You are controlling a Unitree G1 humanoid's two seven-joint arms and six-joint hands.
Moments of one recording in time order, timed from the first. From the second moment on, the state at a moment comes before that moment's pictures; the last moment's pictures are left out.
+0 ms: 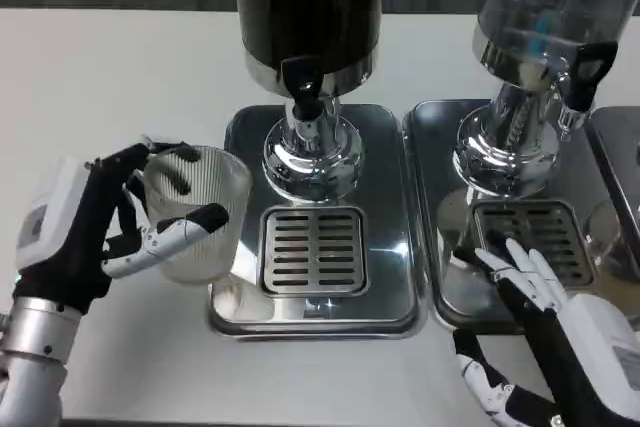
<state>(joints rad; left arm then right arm) -0.33 0.51 -0.16 1.04 0.48 -0.96 0.51 0.53 -0.28 0.16 -0.32 -0.68 -0.23 -0.15</state>
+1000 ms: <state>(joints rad) -0.38 0.38 -0.18 1.05 0.49 -0.94 0.47 0.56 -0.28 0.16 -0.34 -0.67 -0.23 -0.15</state>
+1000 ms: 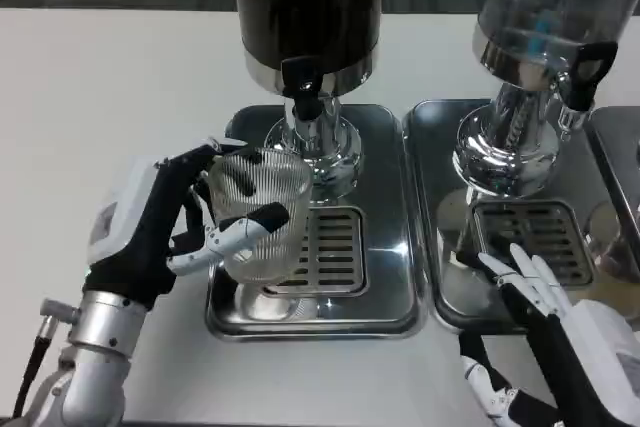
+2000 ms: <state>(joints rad) -0.48 0.29 -0.20 1.19 0.47 -0.86 0.43 0.58 -0.24 0.16 -0.40 -0.67 -0.22 -0.14</state>
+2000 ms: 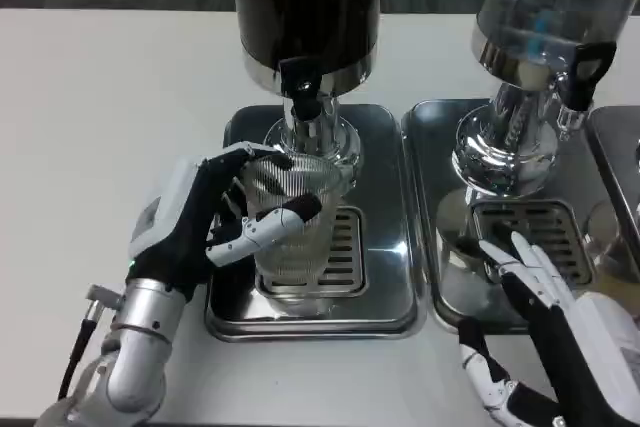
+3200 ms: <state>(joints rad) -0.49 0.34 -0.25 1.19 0.45 -0.89 0.37 0.55 -0.19 0.24 -0.40 -0.72 -0.18 -0.14</state>
